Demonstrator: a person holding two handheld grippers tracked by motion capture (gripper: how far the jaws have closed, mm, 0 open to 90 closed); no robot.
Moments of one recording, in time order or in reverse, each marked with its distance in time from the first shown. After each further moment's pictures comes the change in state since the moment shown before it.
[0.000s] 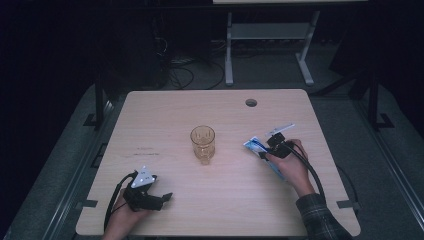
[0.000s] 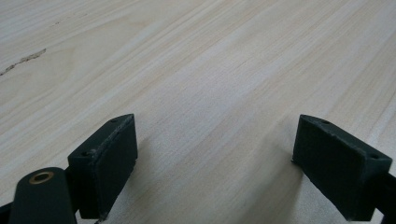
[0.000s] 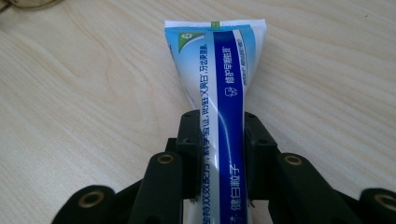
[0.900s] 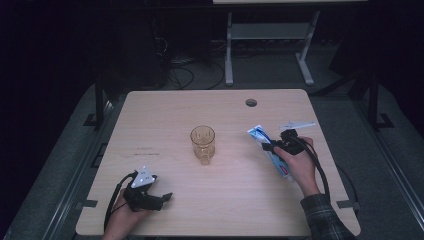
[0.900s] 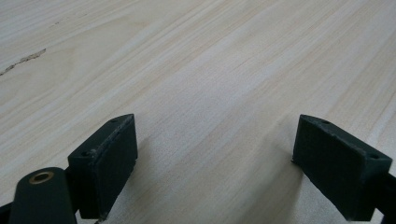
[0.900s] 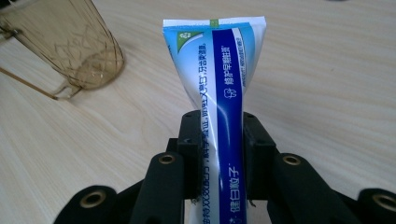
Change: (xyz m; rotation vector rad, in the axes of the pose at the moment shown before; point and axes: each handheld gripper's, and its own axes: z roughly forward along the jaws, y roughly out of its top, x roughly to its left) left arm 0.000 0.000 0.000 0.000 0.000 0.001; right arm -0.012 -0.003 -0.035 -0.239 0.101 0.102
